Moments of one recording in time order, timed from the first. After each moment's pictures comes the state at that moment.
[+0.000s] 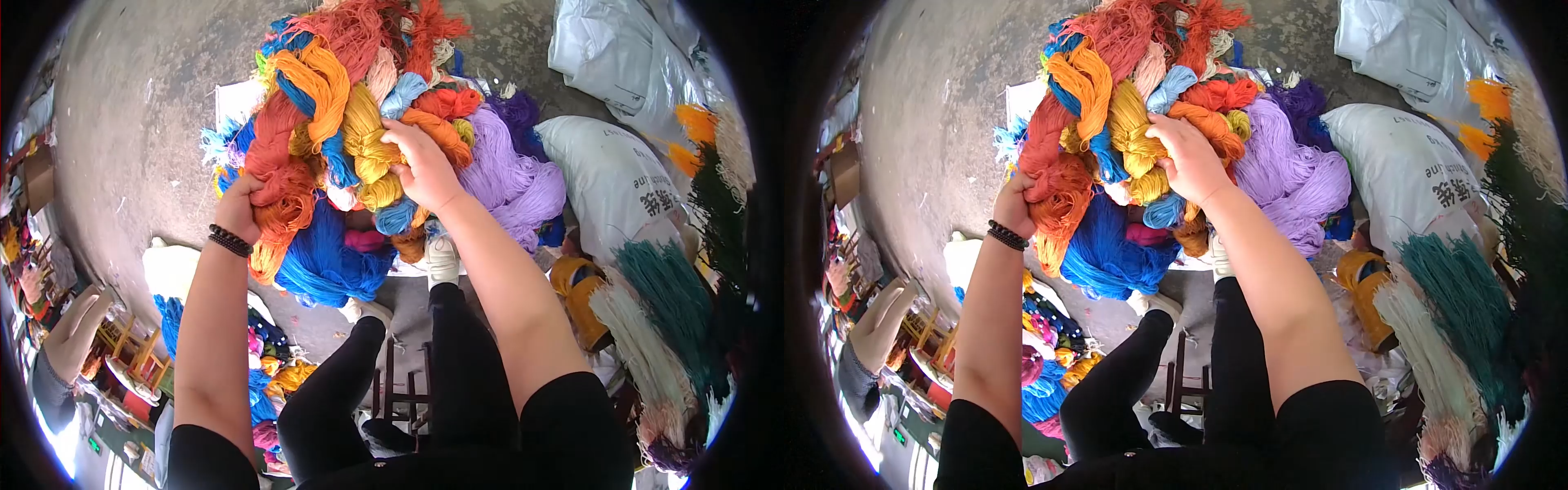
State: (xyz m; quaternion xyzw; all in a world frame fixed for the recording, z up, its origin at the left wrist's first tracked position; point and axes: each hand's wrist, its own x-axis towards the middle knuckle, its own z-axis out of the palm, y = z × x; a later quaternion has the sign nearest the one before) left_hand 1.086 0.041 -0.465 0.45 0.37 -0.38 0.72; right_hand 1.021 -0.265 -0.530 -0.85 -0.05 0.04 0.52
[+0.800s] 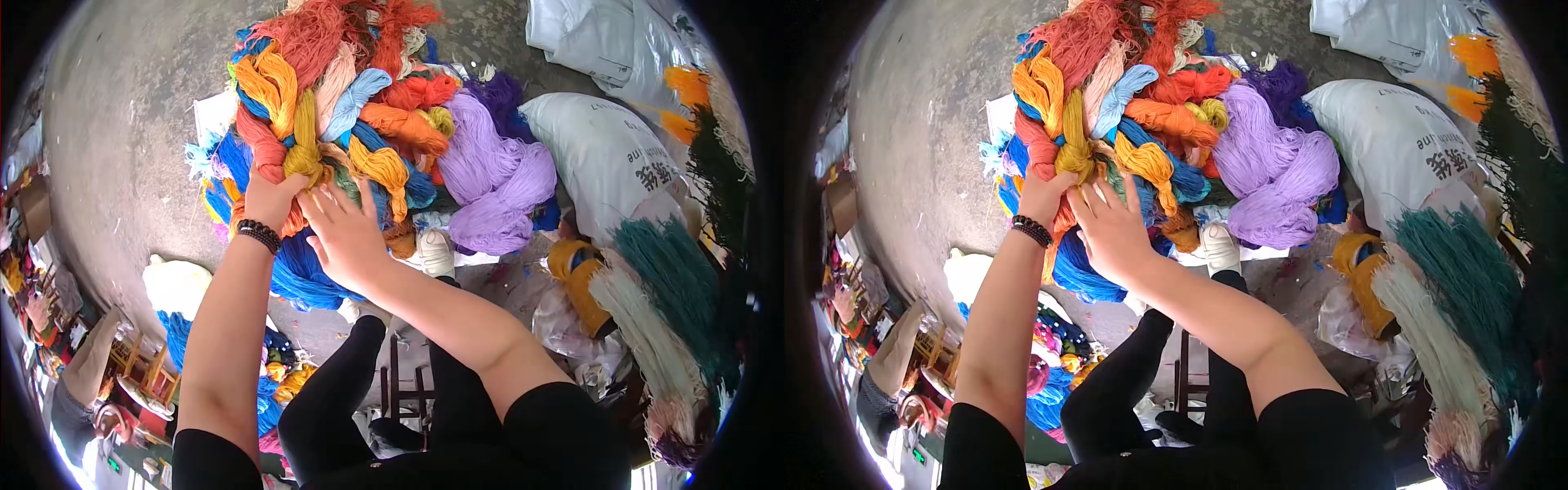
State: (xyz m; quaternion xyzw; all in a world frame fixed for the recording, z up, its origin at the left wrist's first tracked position) left_hand 1.072 -0.036 -0.492 0.82 0.20 -0.30 0.45; right_hand 0.969 -0.174 -0.452 -0.90 -0.01 0.10 0.42
